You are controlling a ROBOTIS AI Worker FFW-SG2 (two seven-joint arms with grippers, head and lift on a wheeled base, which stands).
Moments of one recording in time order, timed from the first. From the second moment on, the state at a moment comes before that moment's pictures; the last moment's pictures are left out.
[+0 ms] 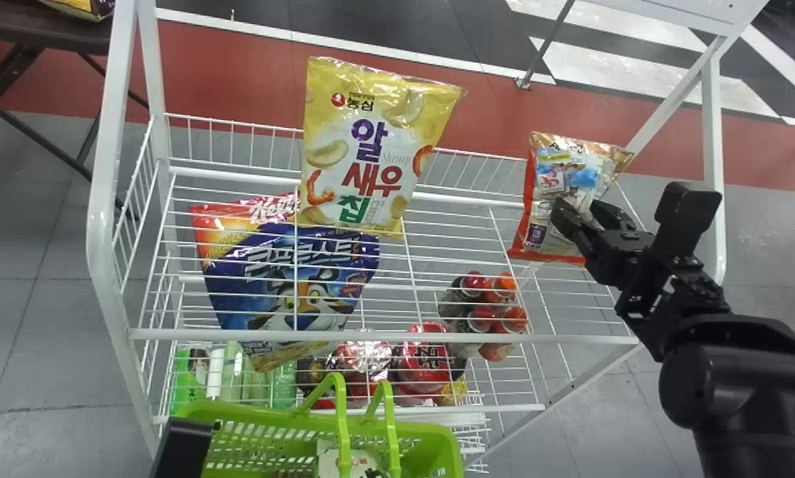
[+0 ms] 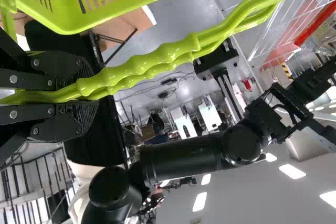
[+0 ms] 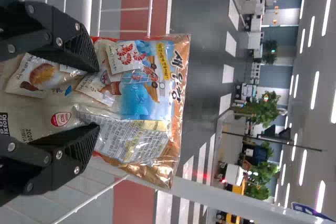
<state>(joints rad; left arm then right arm) 0.53 0.07 -0.29 -2.33 0.31 1.40 -0.93 0.22 -0.38 -0.39 -1.85 -0.27 0.45 0.20</state>
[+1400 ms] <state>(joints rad) 0.53 0.06 -0.30 -2.35 0.31 1.40 -0.92 0.59 -0.15 -0.83 -2.52 -0.80 1.48 0.61</state>
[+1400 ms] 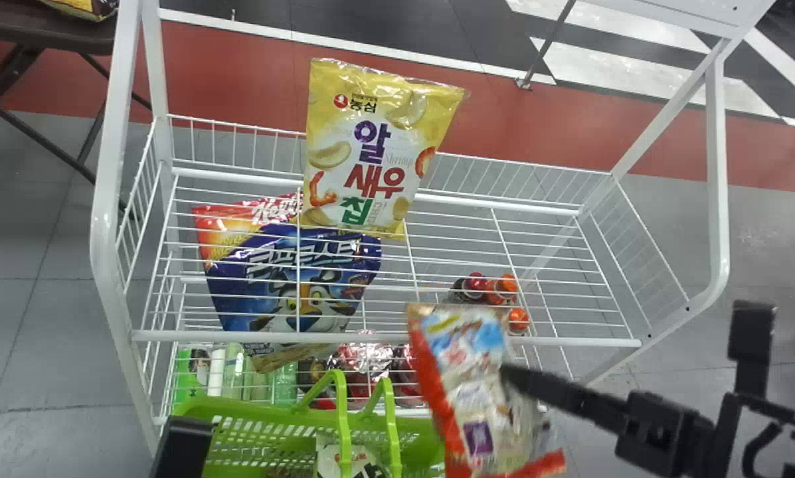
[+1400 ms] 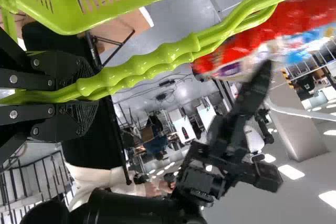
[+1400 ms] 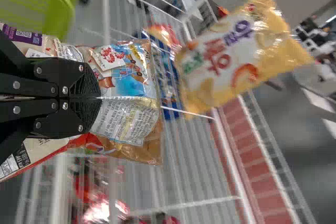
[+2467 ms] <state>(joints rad) 0.52 0.06 -0.28 -2.34 0.31 1.40 -0.93 0.71 -0.26 -0.20 -2.21 -0.36 1.05 0.49</state>
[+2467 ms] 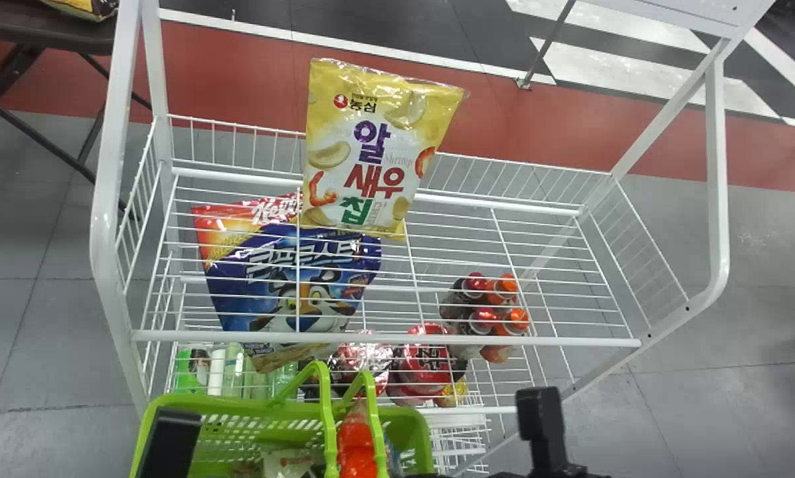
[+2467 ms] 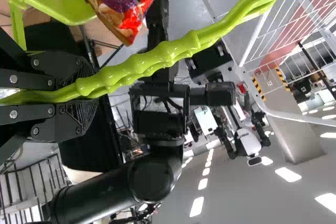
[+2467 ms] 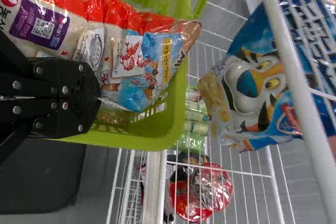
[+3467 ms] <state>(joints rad) 0.53 0.06 -0.25 -2.34 0.32 1.38 -0.93 0.72 -0.23 -0.44 -2.50 -0.49 1.37 0.55</state>
